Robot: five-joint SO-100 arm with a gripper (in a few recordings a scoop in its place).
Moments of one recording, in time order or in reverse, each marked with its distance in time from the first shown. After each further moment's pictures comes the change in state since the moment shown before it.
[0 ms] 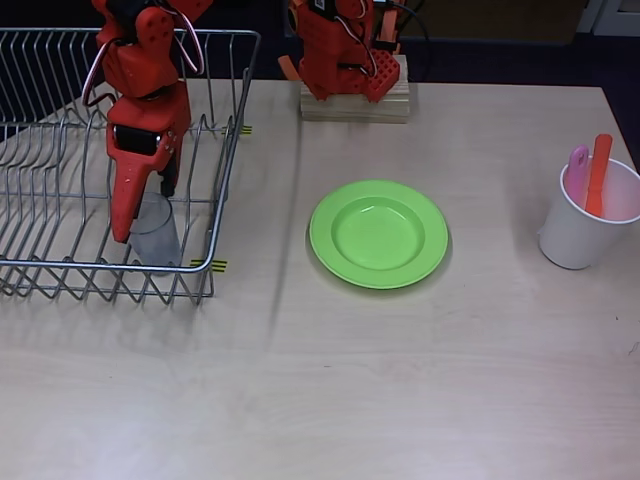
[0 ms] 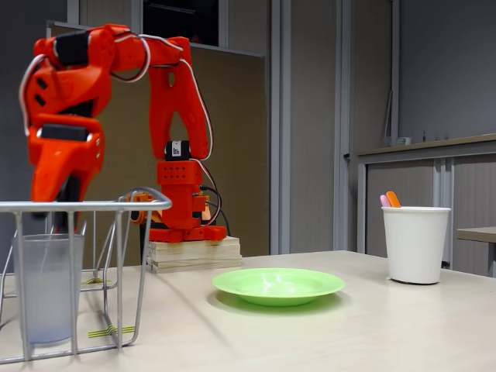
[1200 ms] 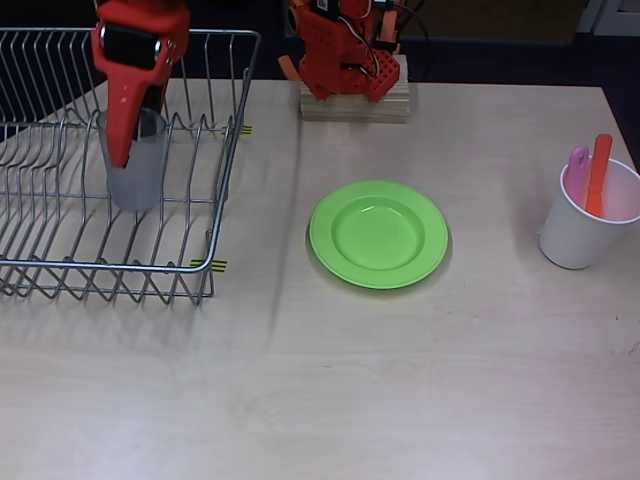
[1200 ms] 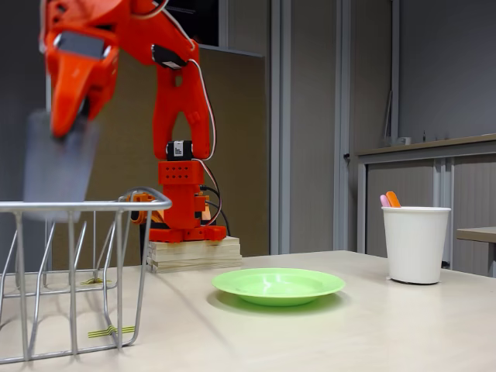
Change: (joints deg) arm -4.6 20.4 -9.1 13.3 -1.9
